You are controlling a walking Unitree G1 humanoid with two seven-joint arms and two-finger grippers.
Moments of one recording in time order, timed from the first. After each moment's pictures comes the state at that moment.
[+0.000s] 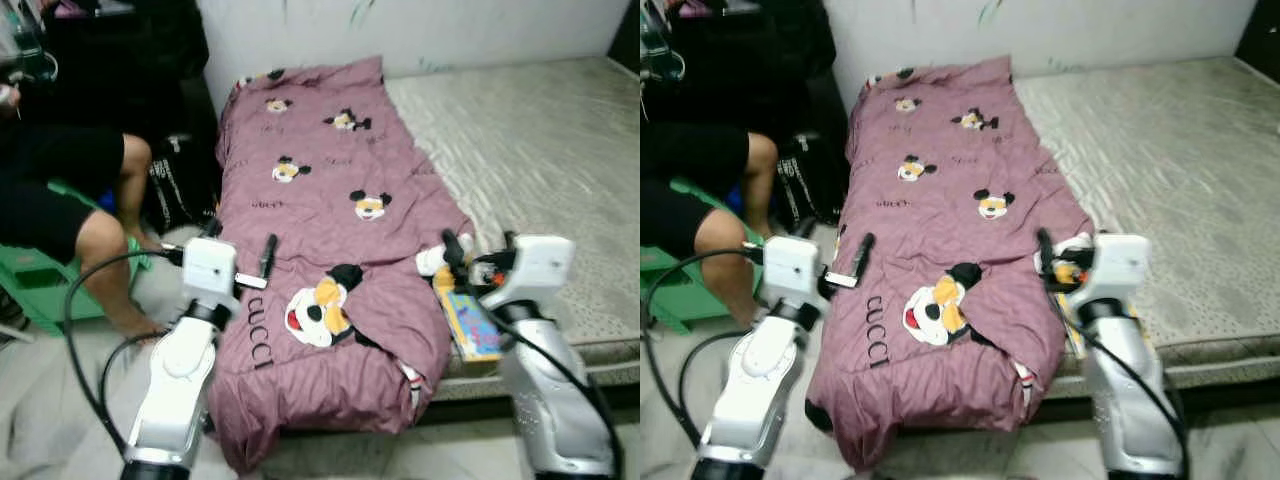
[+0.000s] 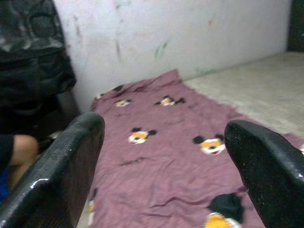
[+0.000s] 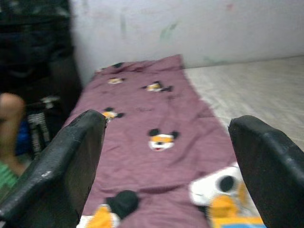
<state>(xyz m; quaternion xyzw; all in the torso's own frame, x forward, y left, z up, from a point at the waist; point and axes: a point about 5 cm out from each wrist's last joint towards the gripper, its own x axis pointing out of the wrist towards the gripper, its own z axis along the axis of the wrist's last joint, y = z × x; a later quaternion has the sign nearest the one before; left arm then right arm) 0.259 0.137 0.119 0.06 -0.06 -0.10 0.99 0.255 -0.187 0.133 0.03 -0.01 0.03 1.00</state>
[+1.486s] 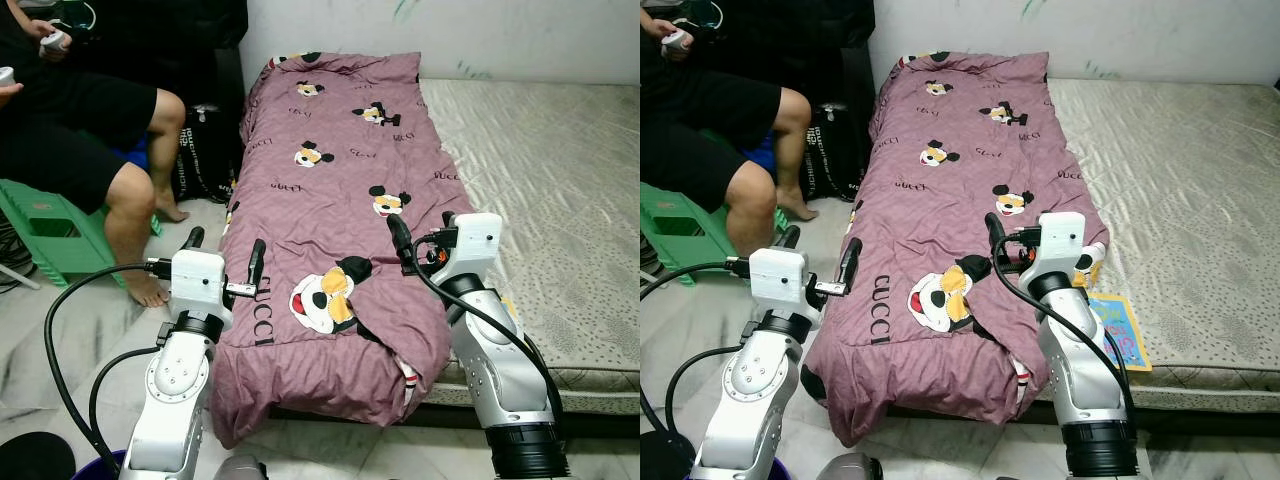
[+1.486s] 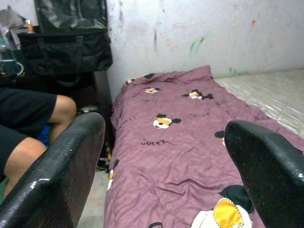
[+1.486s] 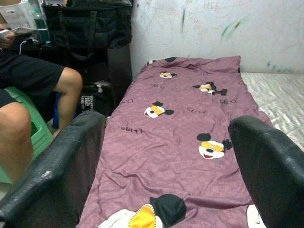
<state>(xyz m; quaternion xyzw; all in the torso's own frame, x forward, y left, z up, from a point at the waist) 0.244 0.140 0.117 0.05 -0.06 -0.07 0.99 0.288 -0.148 0.127 0.04 -0.01 0.09 0.99</state>
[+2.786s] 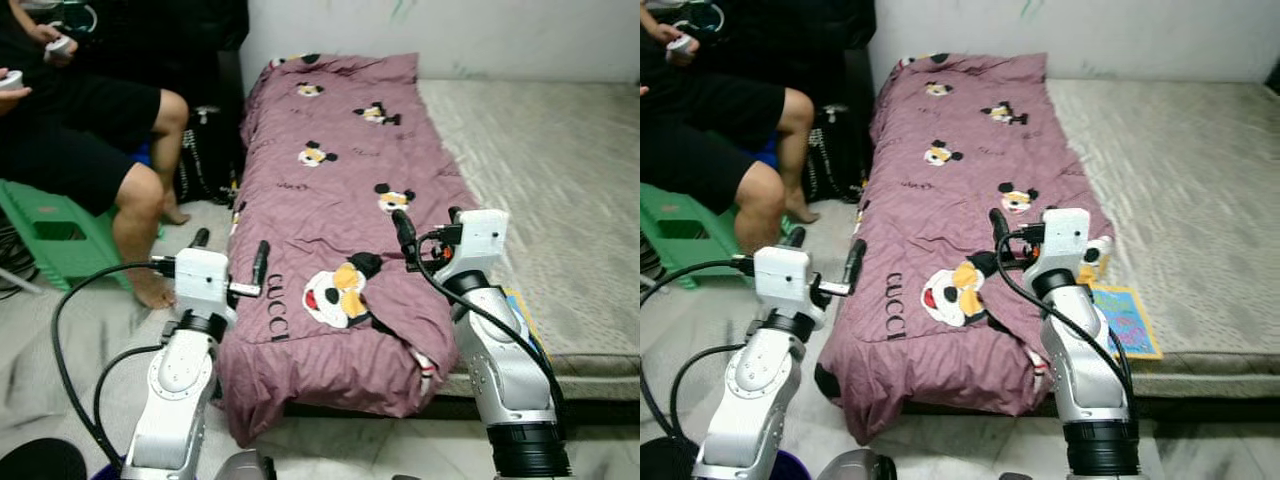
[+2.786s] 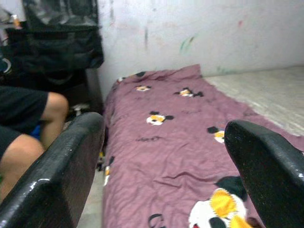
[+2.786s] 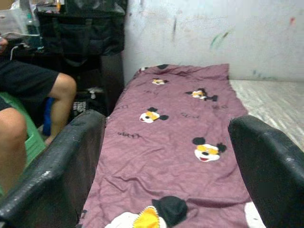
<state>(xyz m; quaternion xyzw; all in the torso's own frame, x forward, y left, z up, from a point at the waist) 0.245 0.133 0.116 0.03 -0.05 -0.08 1.00 0.289 -0.154 0.132 0.03 -0.02 0.08 1.00</state>
